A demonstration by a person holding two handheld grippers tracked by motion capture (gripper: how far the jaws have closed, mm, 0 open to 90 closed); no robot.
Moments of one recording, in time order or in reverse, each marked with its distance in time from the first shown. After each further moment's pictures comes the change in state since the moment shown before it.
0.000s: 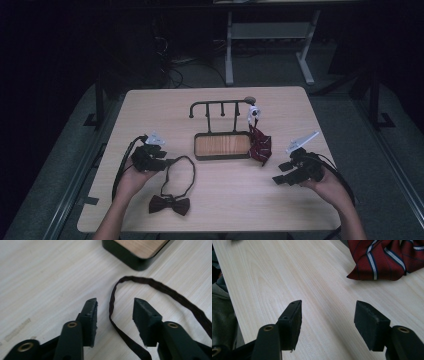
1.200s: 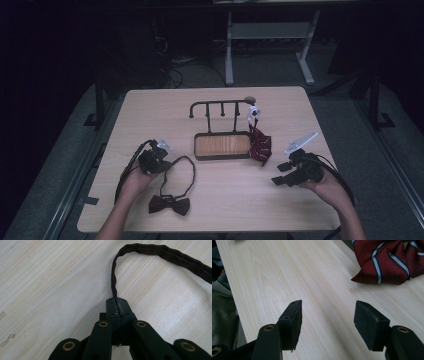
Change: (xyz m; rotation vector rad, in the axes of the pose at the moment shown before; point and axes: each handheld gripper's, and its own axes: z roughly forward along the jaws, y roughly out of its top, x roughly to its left) left arm -0.001 -0.004 0.028 0.171 -0.025 0.066; right arm 0.006 0.002 -0.001 -0.005 0.001 -0.030
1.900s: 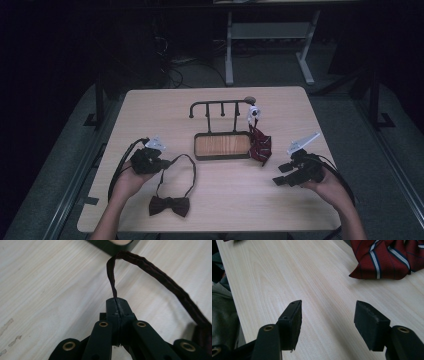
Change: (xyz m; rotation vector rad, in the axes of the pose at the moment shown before) left arm -0.008 -0.003 -0.040 -0.140 -0.071 0.036; right arm -0.008 -0.007 0.002 -0.009 0.019 0.034
